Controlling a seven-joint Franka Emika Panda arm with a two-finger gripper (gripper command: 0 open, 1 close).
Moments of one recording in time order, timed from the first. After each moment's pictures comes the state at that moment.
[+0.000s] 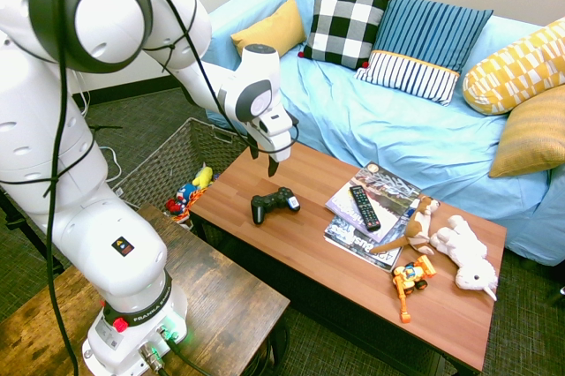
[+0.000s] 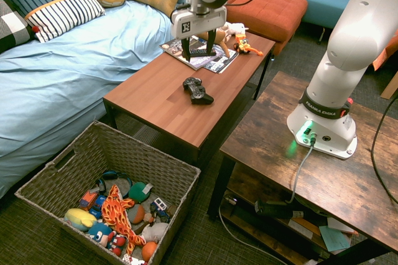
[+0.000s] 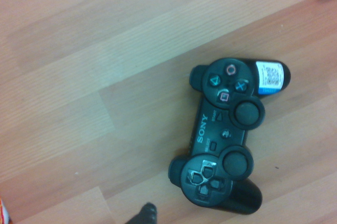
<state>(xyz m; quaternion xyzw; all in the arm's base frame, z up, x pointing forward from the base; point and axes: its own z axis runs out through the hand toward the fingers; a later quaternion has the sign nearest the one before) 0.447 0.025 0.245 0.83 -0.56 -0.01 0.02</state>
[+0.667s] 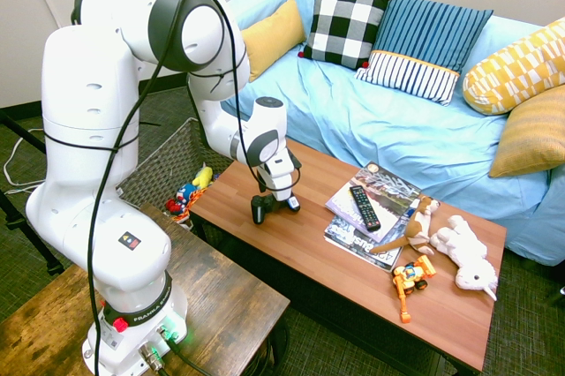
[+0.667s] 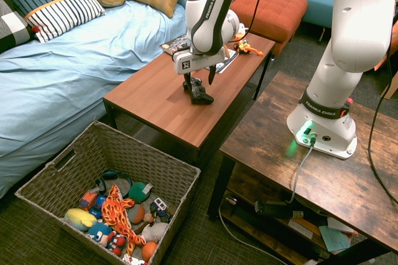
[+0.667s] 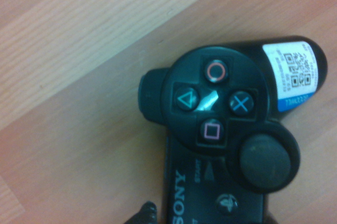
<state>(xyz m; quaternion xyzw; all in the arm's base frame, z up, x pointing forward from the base) 0.455 0.003 0.118 0.79 -0.61 -0.02 0.03</state>
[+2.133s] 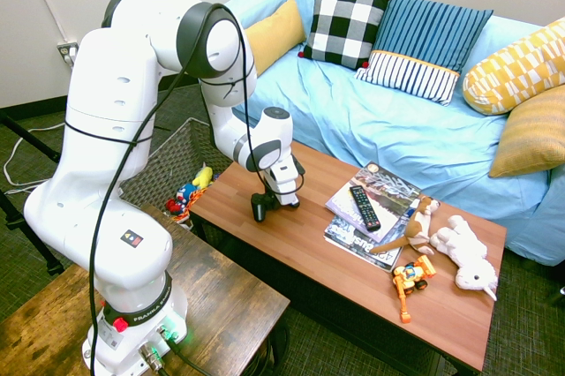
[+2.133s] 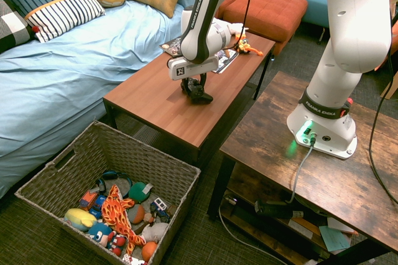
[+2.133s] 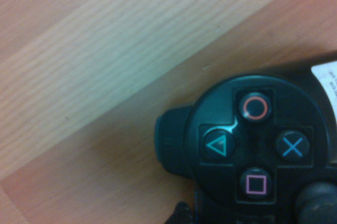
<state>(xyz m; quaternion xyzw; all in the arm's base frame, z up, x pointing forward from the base) 0.476 0.007 0.097 0.80 -0.60 -0.02 0.00</state>
